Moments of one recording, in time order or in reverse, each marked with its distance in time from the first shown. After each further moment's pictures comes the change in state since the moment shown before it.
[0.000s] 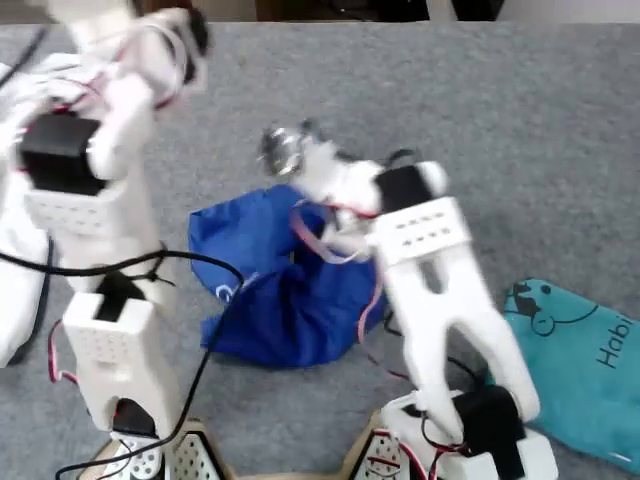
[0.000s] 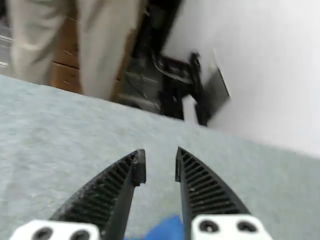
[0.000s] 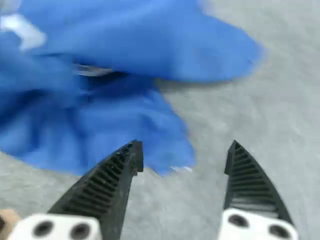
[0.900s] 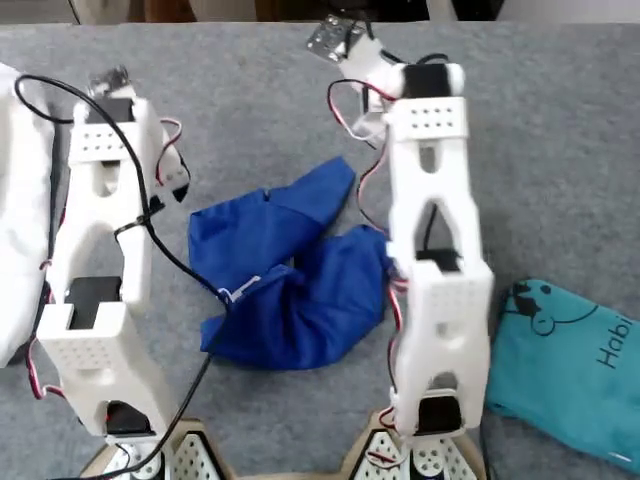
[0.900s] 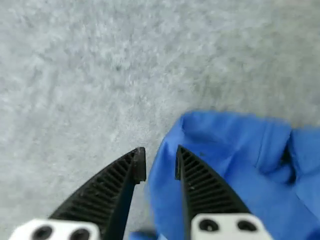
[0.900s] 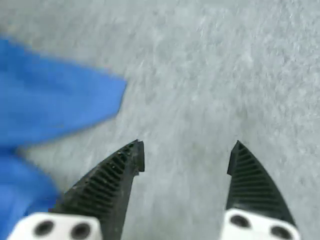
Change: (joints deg) left arm -8.9 -3.0 80.2 -17.9 3.3; right arm 10.5 61.3 -72.3 5.2 -1.7
